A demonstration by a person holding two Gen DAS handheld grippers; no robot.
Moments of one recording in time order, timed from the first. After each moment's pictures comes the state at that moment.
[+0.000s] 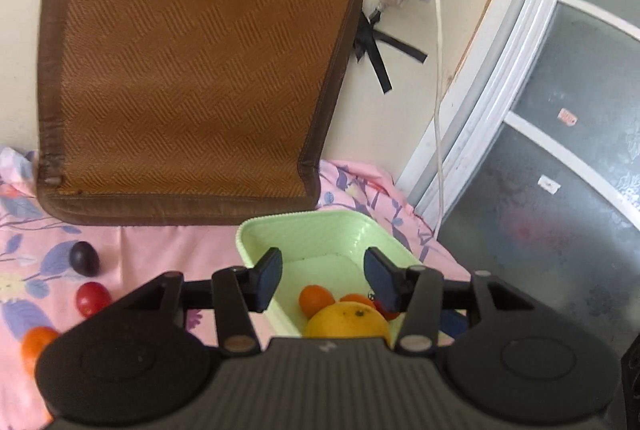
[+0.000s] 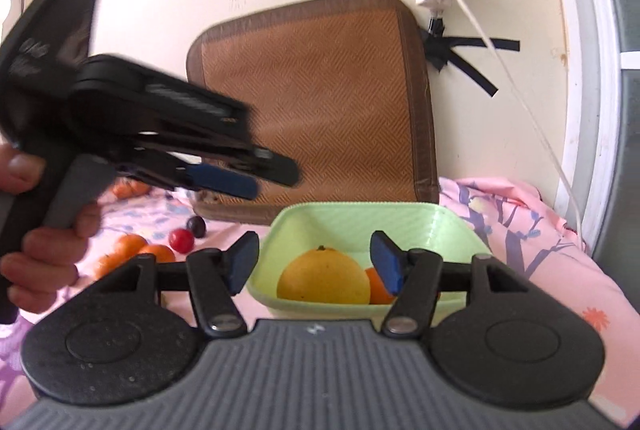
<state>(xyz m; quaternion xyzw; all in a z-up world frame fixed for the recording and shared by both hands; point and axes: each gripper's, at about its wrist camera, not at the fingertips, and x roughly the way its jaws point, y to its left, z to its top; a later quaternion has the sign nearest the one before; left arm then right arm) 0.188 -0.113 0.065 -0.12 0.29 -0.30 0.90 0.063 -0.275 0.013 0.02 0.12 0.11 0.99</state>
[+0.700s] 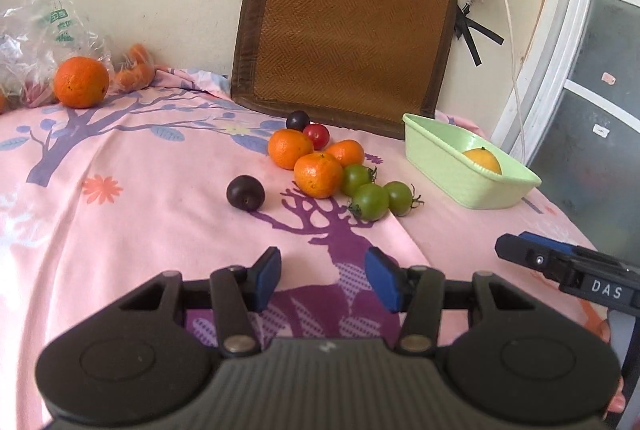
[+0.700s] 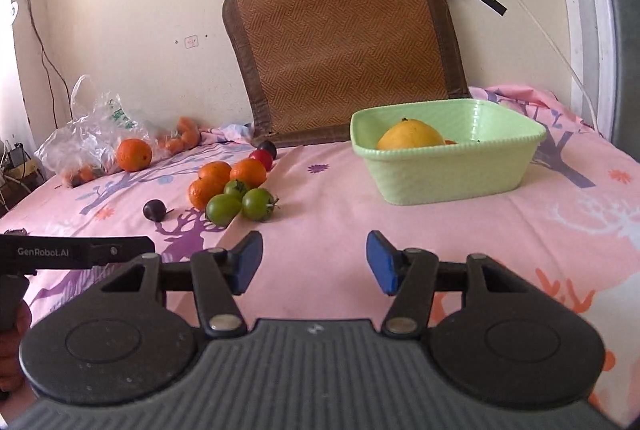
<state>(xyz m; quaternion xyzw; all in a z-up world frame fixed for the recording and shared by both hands) 0.045 0.019 -0.012 -0.10 0.29 -0.17 0.93 0.016 -0.232 -0.015 0.08 0.22 0.11 0.97</state>
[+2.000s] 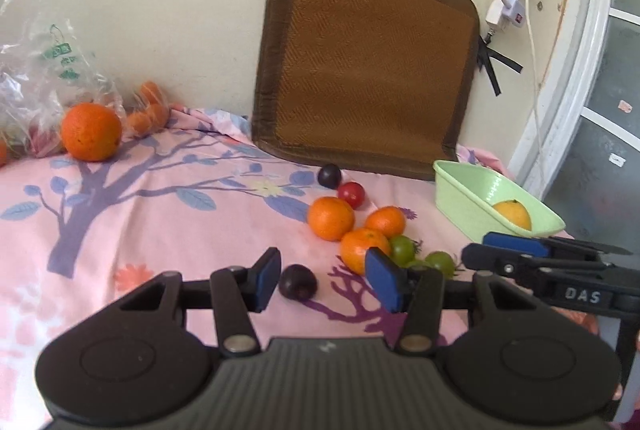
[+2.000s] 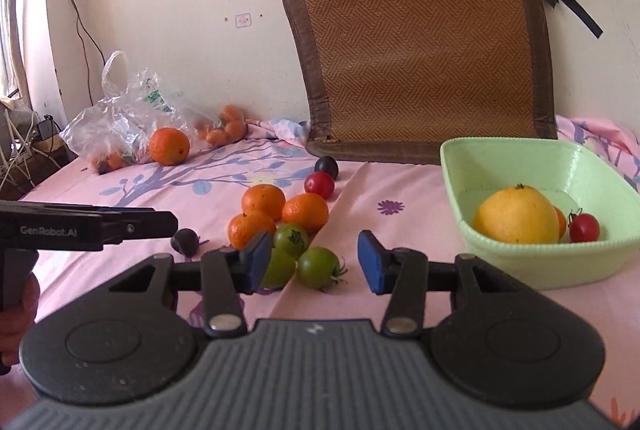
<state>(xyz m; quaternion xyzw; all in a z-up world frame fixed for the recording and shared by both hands) 0.088 0.050 0.015 -0.09 0.27 -0.16 0.94 0.081 -0.184 0.009 0.02 0.23 0.21 0.95</state>
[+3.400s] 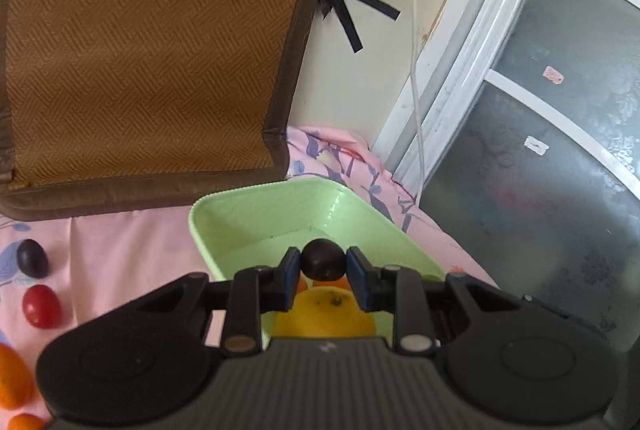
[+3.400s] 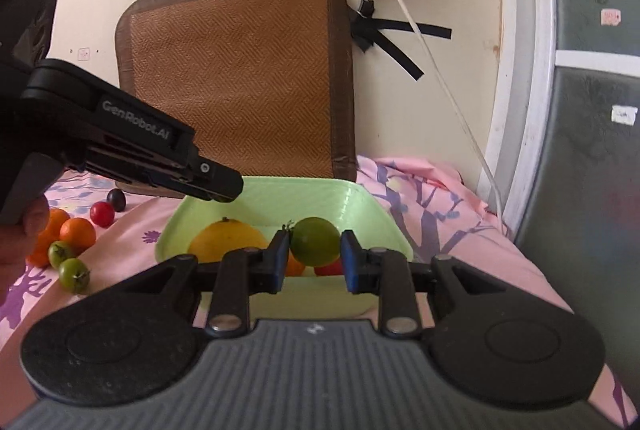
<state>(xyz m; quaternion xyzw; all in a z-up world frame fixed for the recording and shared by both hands) 0.221 -0.161 0.044 -0.08 0.33 -0.35 0.87 0.094 -0.296 0.005 -0.02 0.17 -0.02 0.99</state>
